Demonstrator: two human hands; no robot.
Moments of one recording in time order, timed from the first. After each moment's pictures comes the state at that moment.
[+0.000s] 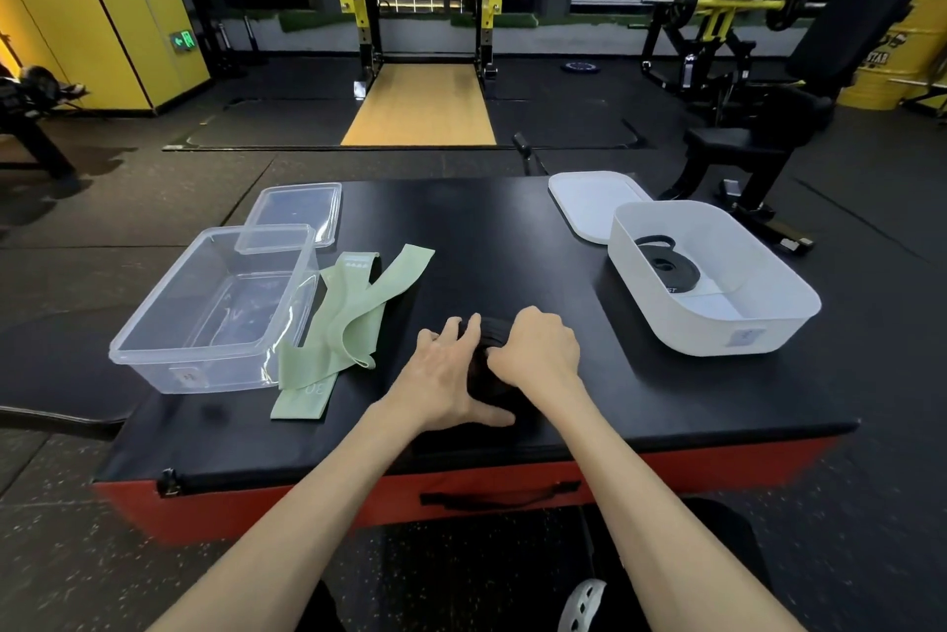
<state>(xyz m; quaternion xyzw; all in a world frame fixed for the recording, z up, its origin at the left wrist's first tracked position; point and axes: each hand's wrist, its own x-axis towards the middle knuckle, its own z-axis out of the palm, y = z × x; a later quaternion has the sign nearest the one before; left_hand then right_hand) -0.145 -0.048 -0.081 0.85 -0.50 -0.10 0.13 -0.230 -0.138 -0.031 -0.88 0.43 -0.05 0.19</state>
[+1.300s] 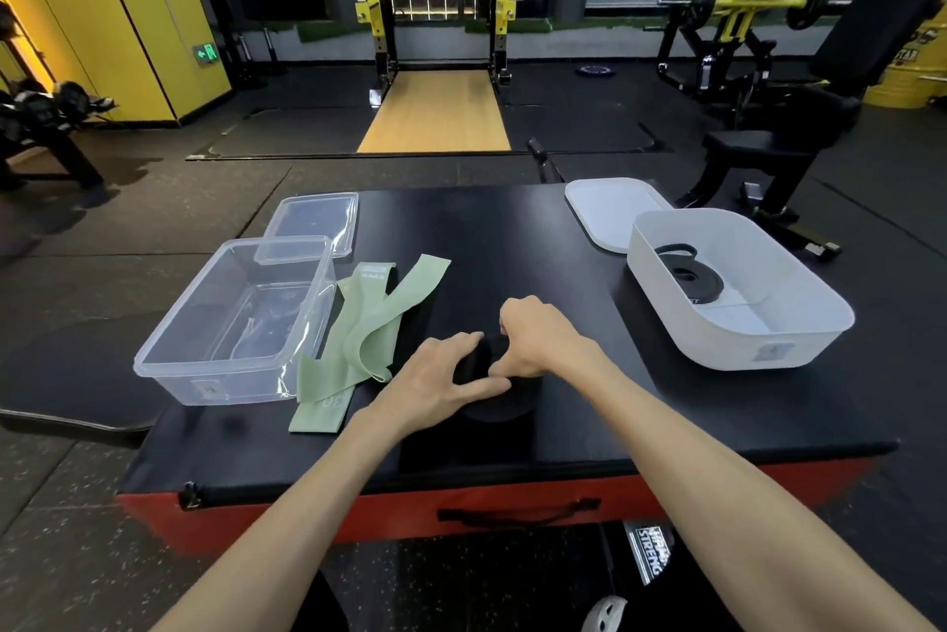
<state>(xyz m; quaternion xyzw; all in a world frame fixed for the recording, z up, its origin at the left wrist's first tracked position) -0.124 -0.030 -0.070 0.82 -0.48 -0.15 0.29 -0.200 -0.165 -0.023 -0.96 0.24 0.06 0.14</state>
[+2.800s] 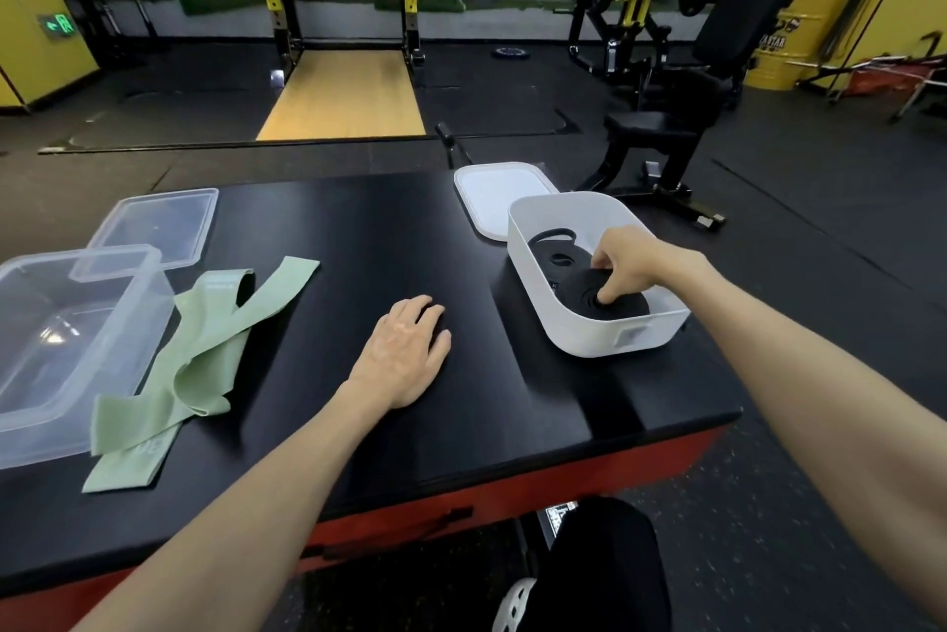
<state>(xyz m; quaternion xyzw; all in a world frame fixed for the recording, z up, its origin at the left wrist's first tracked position) -0.150 -0.162 -0.109 0.82 -0.54 0.03 0.19 -0.324 -0.415 -0.005 -0.94 0.33 0.08 0.05</state>
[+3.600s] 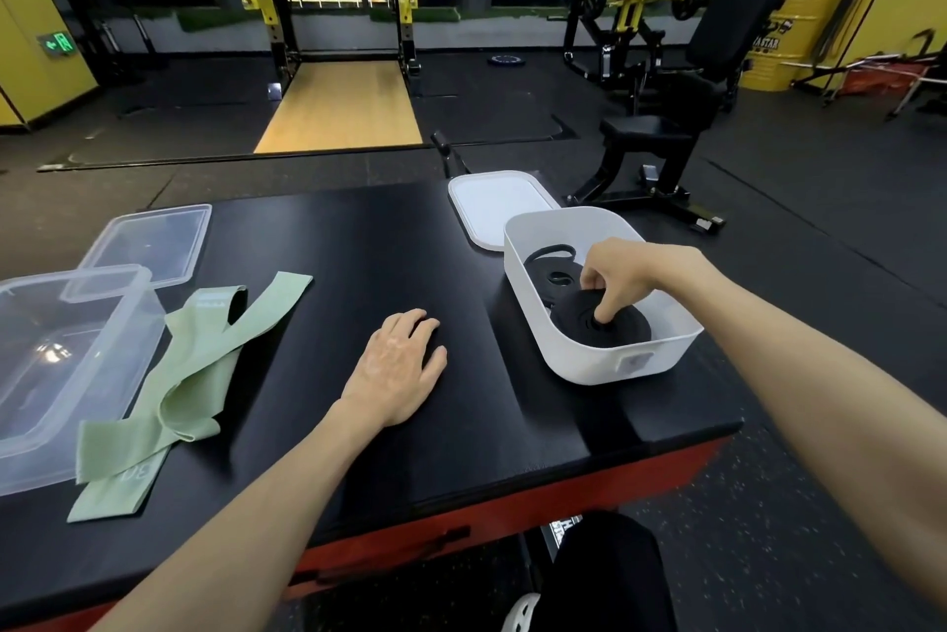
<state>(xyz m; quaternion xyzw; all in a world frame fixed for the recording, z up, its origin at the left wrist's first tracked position) -0.150 -0.163 -0.110 0.82 -0.53 0.02 0.20 -0.322 -0.418 0.001 -0.95 0.25 0.16 0.05</state>
